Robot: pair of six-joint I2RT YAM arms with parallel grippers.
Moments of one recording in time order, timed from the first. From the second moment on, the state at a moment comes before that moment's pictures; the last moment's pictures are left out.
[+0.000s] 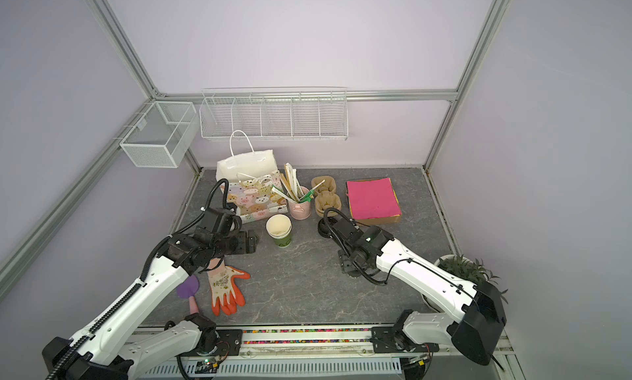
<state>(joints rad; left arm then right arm) -0.52 1.04 0.98 -0.86 -0.10 -0.41 0.81 1.25 1.09 -1.16 0.29 0.59</state>
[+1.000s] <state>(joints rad) -0.52 1.03 0.98 -0.86 -0.09 -0.41 0.08 1.49 1.20 -0.99 0.17 0.52</state>
